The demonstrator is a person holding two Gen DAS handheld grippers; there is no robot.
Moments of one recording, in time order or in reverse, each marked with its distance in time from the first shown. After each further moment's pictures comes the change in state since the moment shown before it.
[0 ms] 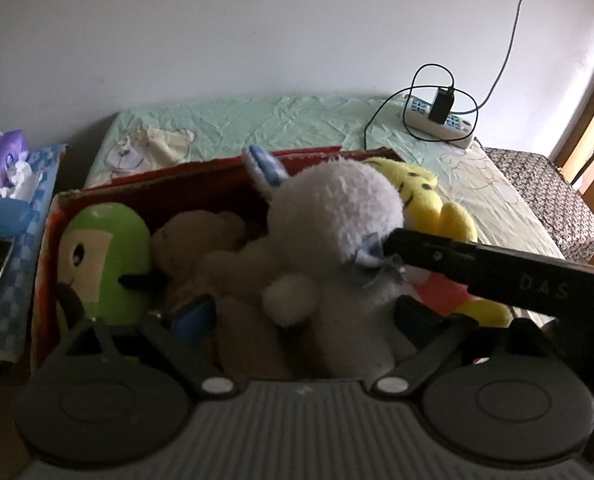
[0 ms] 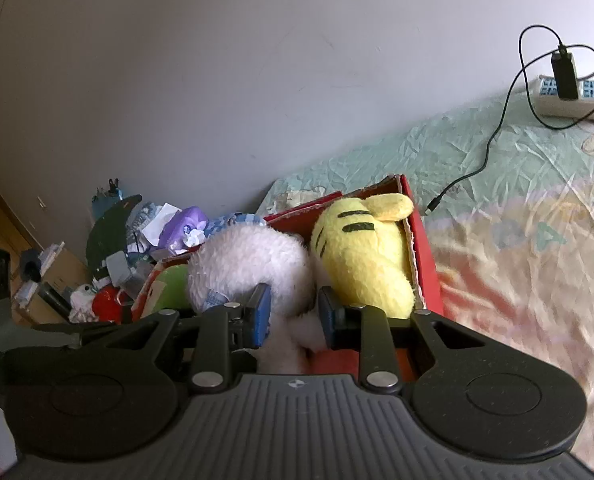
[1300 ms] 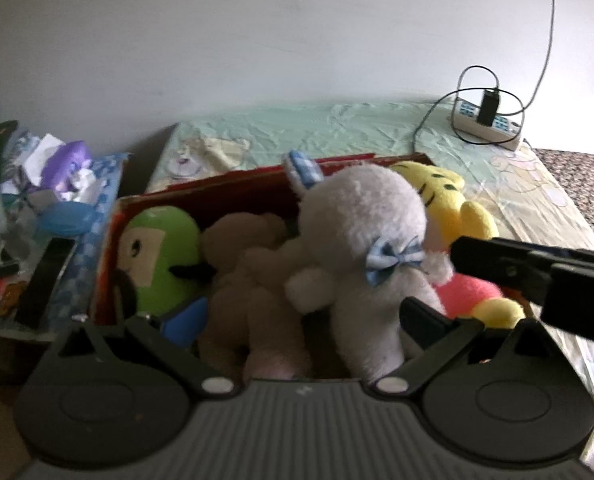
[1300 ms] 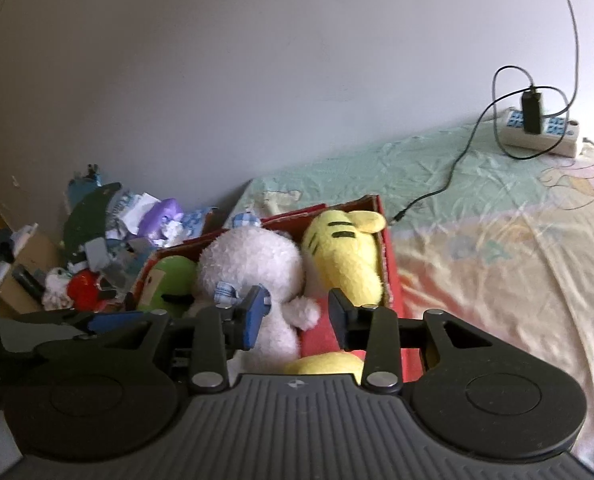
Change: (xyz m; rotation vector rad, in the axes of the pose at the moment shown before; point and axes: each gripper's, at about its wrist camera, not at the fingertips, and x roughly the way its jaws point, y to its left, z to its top) left arm -0.019 -0.022 -0.007 0.001 -0.021 0.228; right arm -0.045 0.028 0.011 -0.057 0.023 -0.162
